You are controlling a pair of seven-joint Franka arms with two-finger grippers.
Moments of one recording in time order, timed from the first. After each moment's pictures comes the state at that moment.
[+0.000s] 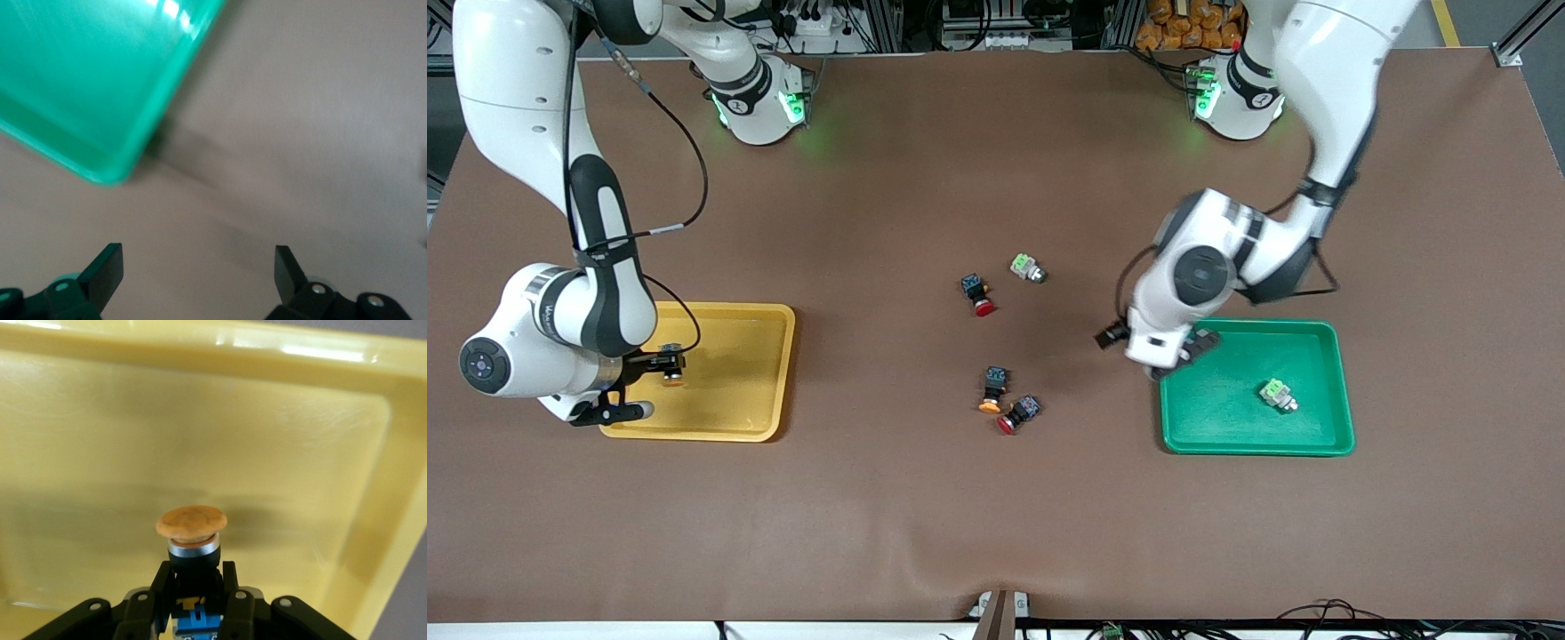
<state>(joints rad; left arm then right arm) -0.27 0.49 -0.30 -1.84 0.04 2.18 -1.14 0.14 0.63 -0.33 -1.75 0.26 2.06 -0.41</state>
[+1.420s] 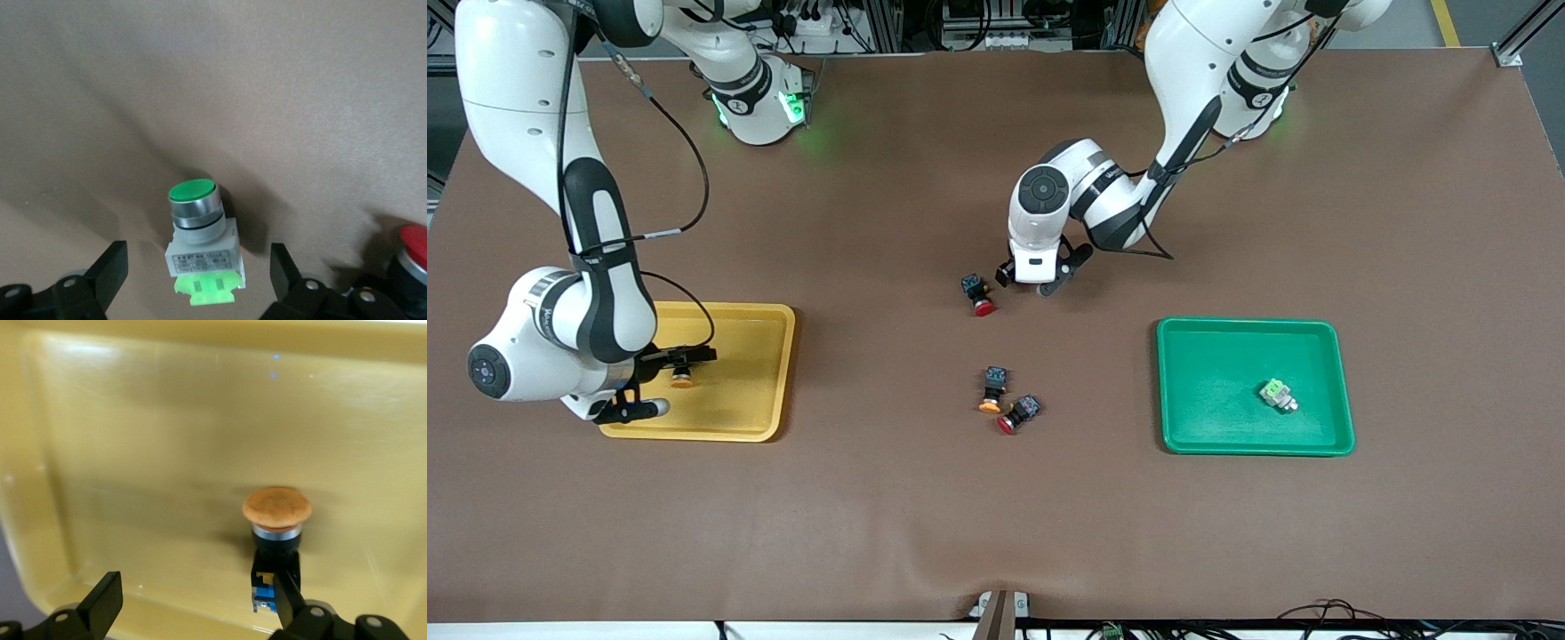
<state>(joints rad) -0.60 0.61 -0.30 -1.95 0.04 2.48 -1.67 0.15 0.63 -0.30 -1.73 0.36 1.95 -0.44</state>
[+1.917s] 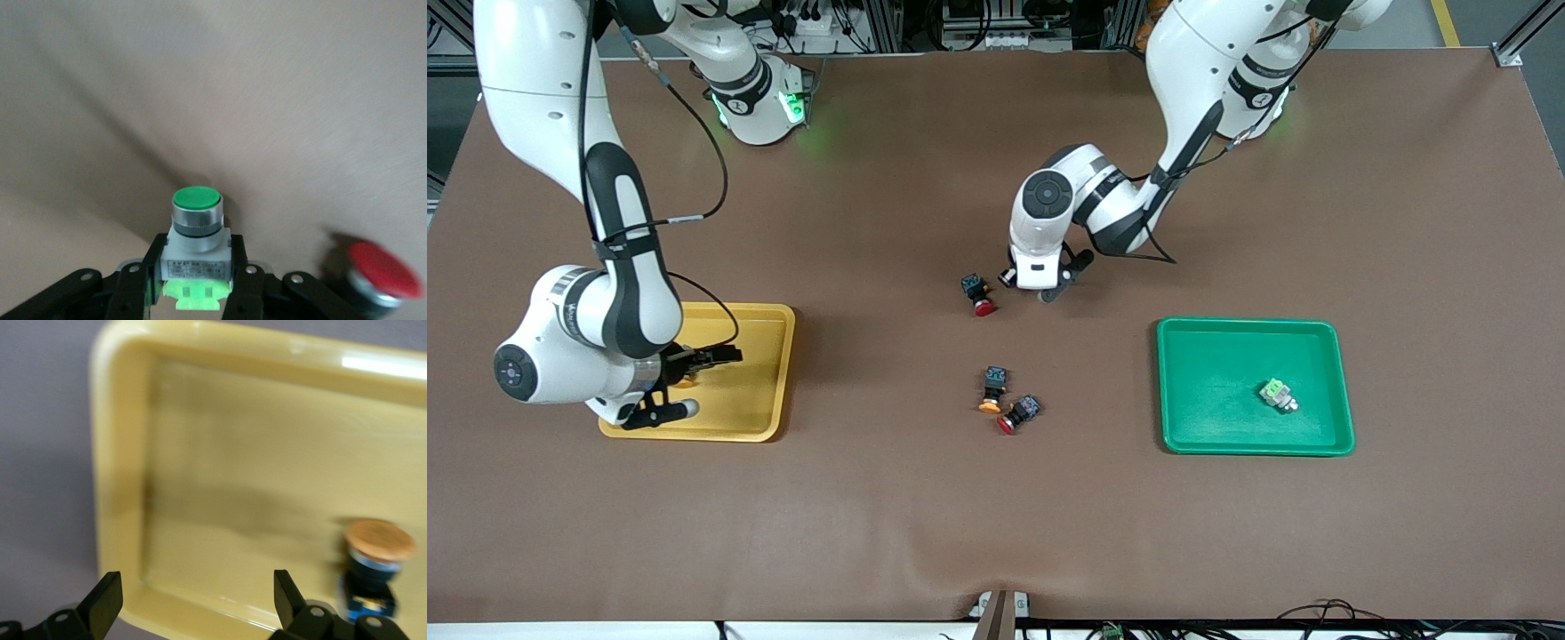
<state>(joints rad) -0.56 0.58 -0.28 -1.92 0.04 2.49 -1.61 0.24 0.60 -0.30 -1.71 0.41 1.94 -0.44</state>
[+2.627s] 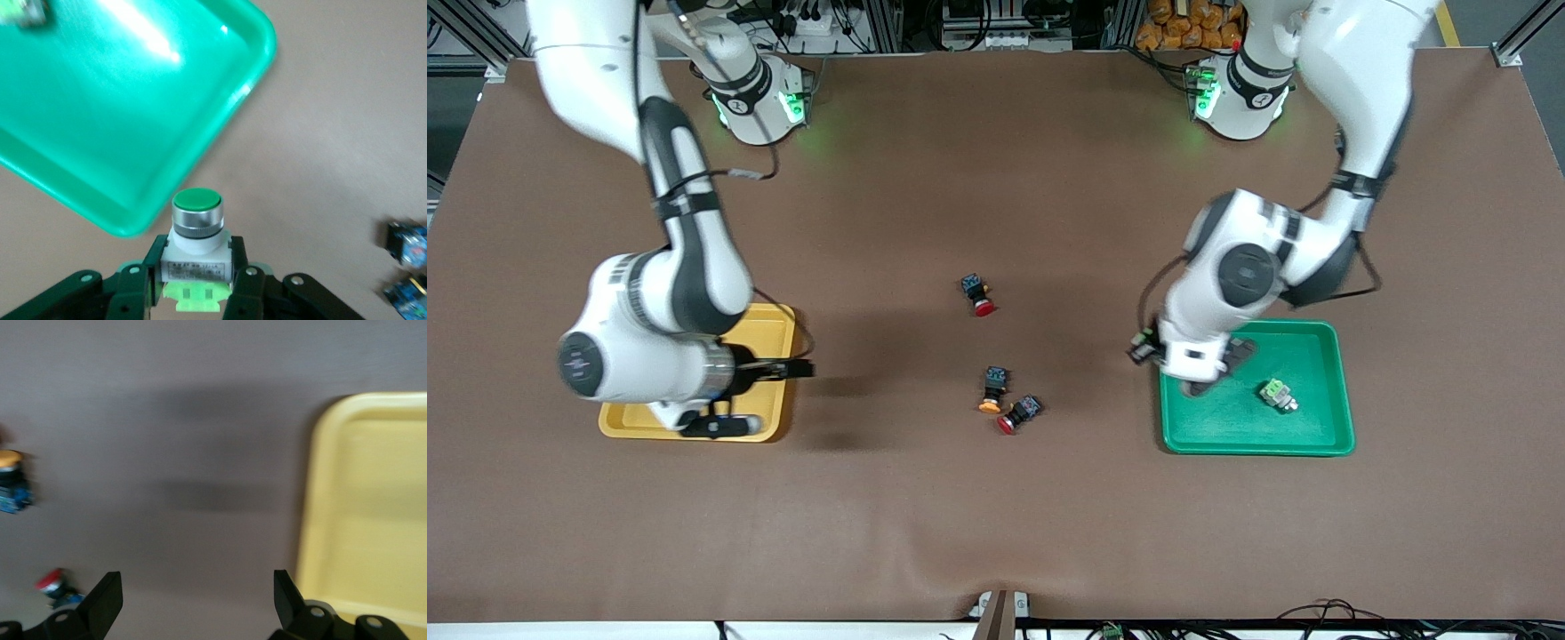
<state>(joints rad) -0.12 0.46 -0.27 -1.79 0.04 2.20 -0.99 0.46 0.58 -0.29 -1.54 0.49 1.91 0.02</state>
